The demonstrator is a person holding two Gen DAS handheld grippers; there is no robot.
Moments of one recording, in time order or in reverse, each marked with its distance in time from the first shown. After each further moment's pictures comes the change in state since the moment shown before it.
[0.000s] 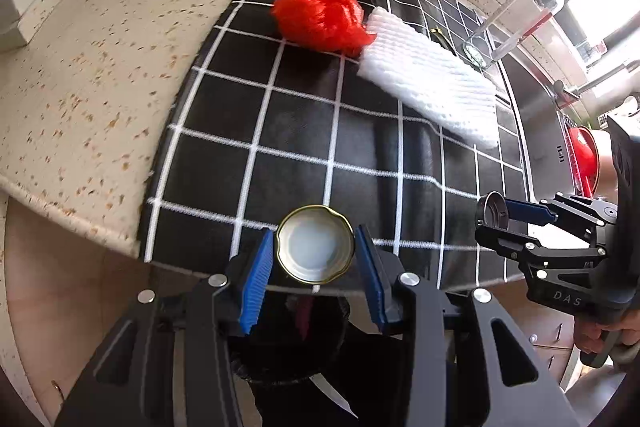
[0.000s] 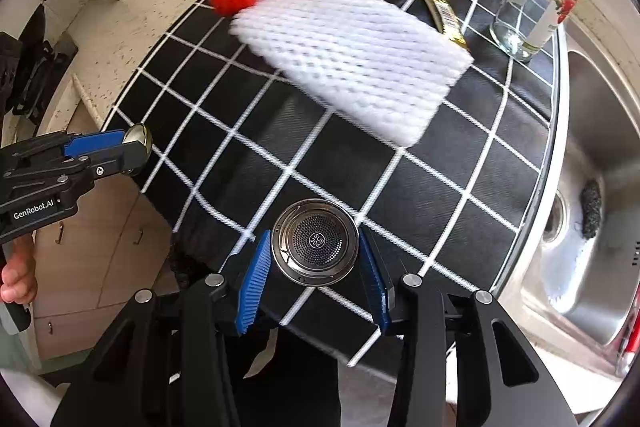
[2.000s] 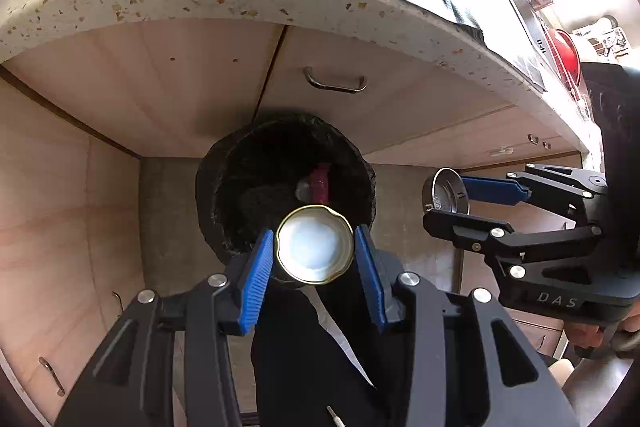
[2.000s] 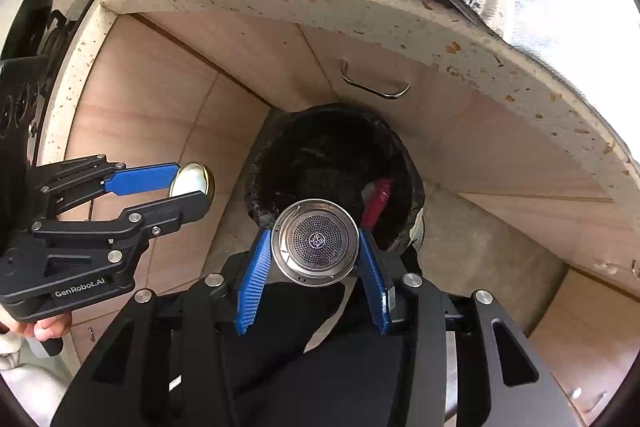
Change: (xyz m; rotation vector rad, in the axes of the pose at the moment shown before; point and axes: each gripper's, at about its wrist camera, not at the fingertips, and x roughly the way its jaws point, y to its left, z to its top) left arm 0.025 0.066 -0.138 0.129 0.212 -0.110; right arm 0.078 0.146 -0.086 0.133 0.133 0.110
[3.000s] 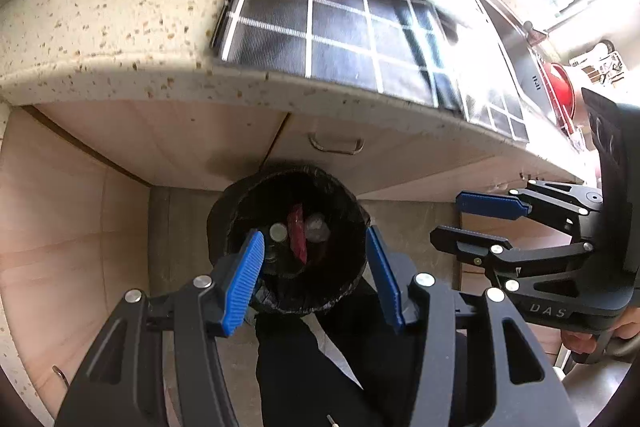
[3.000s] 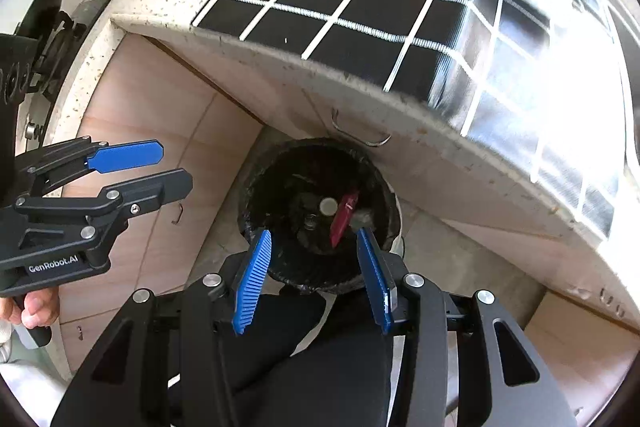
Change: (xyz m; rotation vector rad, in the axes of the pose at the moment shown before) left arm -0.048 -0.007 0.021 -0.032 -0.123 0.016; right arm -0.044 -0.001 0.017 -0.059 -0.057 -0.059
